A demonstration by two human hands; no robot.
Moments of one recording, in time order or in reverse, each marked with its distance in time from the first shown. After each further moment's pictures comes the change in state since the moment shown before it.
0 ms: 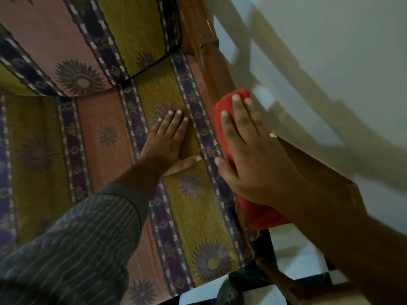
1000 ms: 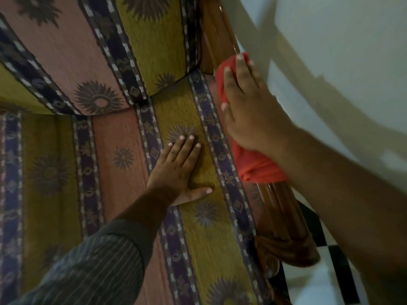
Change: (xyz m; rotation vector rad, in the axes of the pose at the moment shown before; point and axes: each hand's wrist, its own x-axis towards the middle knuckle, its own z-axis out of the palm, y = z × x) left_hand -0.011 -0.013 0.006 -0.045 -0.004 0.024; right_hand 0.146 0.014 -0.006 0.046 0.006 0.101
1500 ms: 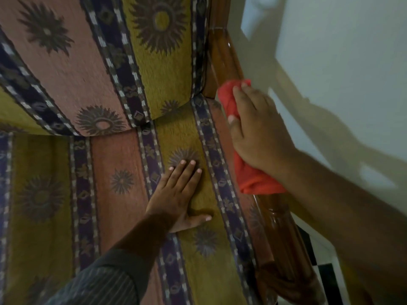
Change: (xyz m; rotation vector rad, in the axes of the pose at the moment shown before) left_hand 0.000 -0.006 -0.001 -0.098 -0.006 0.057; right_hand 0.027 -0.006 -0.014 0.071 0.075 0.061
